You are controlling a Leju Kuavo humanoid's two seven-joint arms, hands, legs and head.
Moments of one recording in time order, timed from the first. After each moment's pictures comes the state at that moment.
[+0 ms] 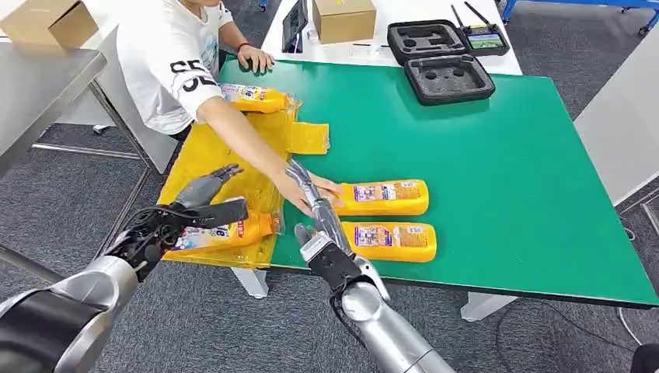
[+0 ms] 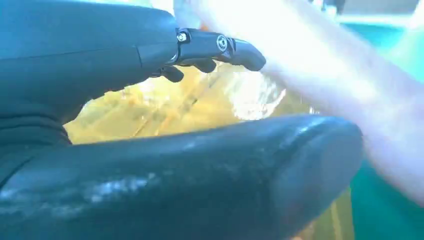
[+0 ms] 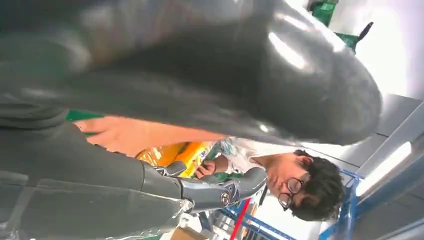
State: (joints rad) left arm -0.81 0.11 -0.37 -0.34 -0.88 0.06 -0.55; right arm -0.40 0.24 0.64 -1.03 0.33 -0.30 -0.63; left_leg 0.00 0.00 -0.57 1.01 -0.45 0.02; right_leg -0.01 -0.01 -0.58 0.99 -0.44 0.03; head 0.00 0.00
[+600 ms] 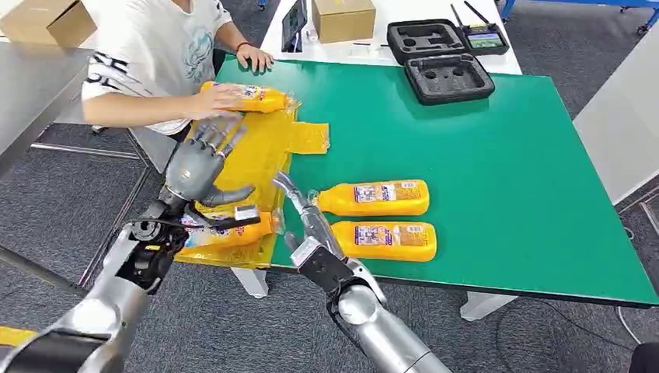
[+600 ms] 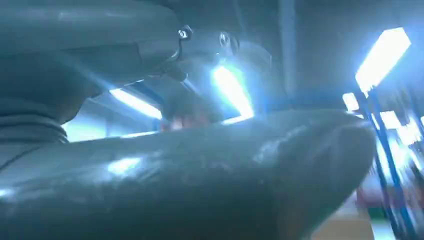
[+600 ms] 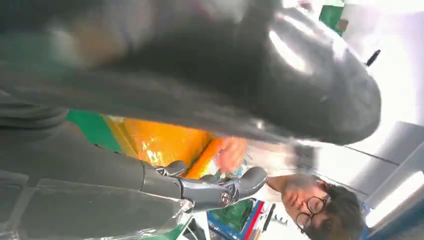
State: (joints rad) left arm -0.59 0.03 -0.03 -0.94 -1.50 0.66 -0.59; right arm -0.40 0.25 0.66 -1.01 0.35 -0.22 -0.60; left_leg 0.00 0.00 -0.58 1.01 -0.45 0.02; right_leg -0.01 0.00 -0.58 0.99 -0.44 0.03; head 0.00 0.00
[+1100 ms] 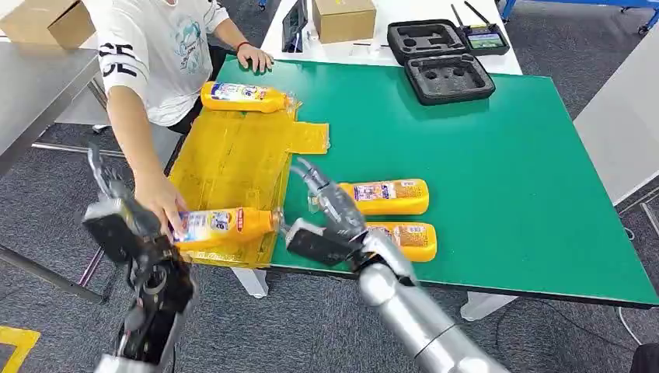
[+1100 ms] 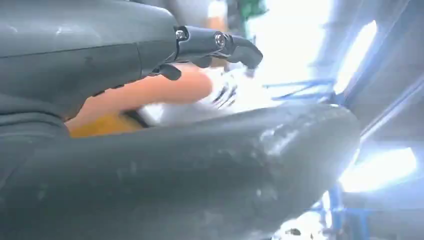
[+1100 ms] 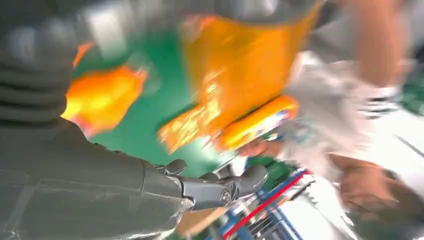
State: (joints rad) left arm -0.17 -0.06 -0.12 -1.46 0.02 0.66 -0.70; right arm -0.54 0.12 0.63 -1.02 0.71 -0.24 -0.32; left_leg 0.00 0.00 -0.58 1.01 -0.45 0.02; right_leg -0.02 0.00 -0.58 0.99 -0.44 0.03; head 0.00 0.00
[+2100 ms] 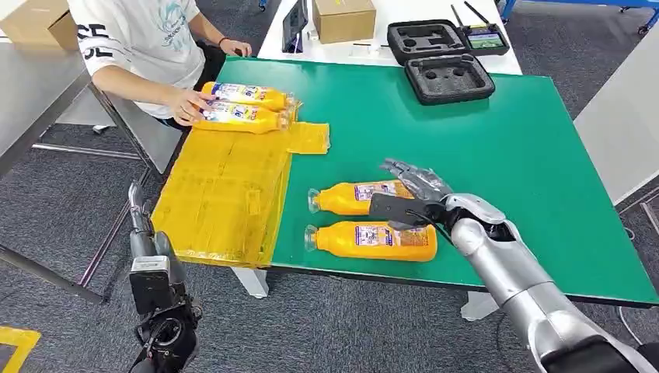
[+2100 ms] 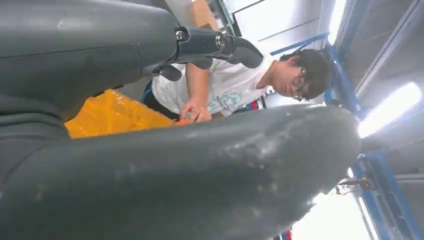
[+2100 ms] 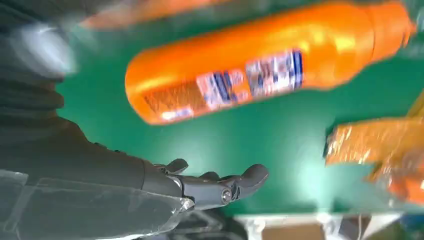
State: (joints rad) left arm -0.03 -0.03 -0.20 -1.48 -0.15 0.65 -0.71; right arm -0.71 -0.20 0.64 -0.96 0.77 0.17 -0.19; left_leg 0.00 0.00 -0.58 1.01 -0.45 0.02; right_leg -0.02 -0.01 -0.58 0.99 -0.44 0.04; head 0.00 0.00
